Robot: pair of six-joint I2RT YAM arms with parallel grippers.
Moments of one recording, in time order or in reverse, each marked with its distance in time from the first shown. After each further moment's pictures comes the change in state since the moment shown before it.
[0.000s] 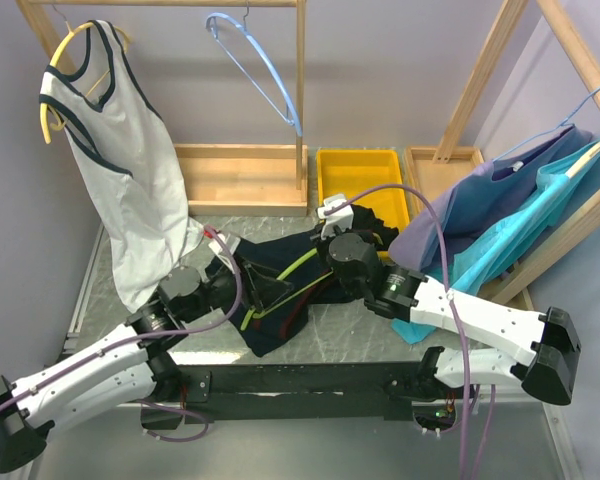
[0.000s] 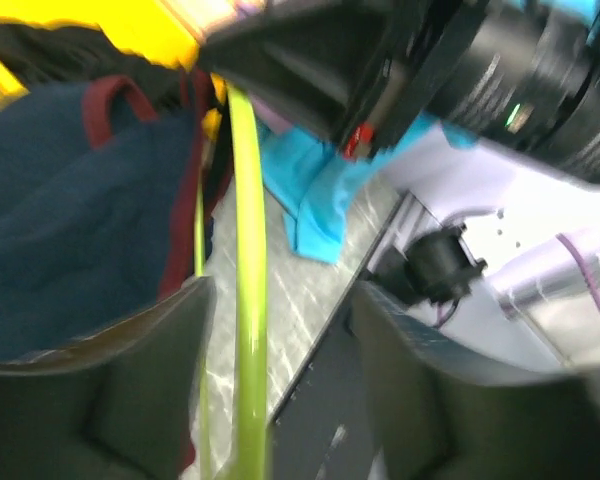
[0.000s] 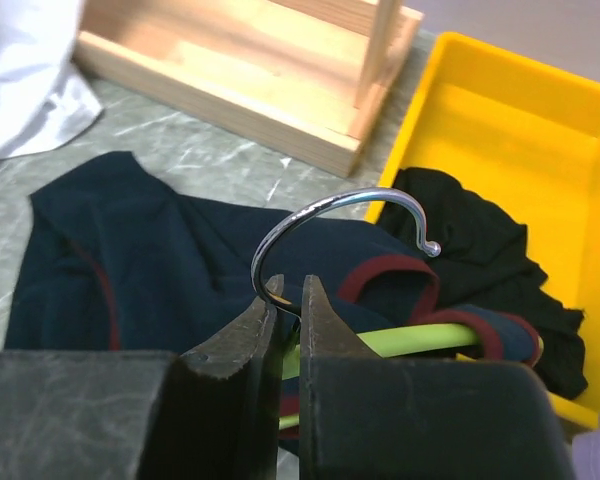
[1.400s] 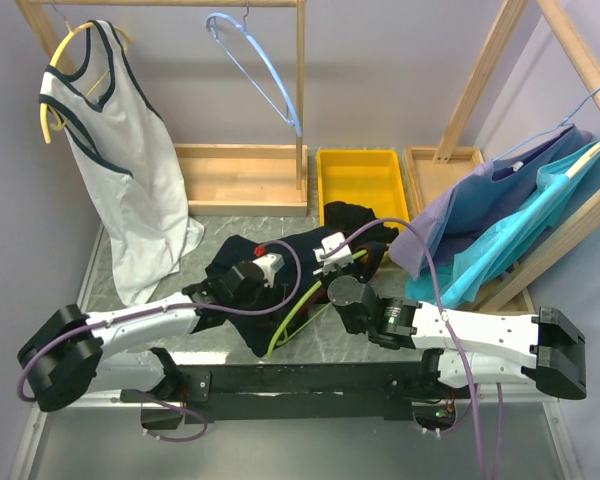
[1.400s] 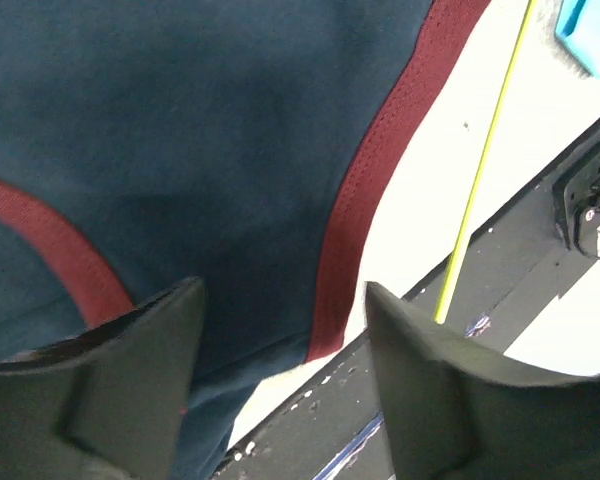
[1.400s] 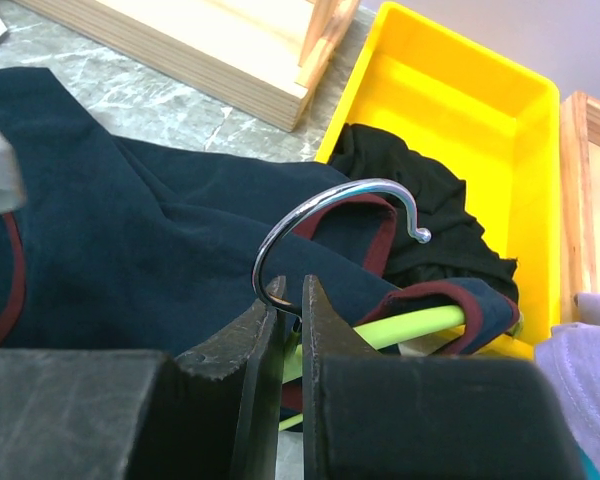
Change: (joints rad) left arm -0.034 0.472 0.070 -0.340 -0.038 -0.032; right arm 0.172 -0.068 -0.263 0.168 0.298 -0.109
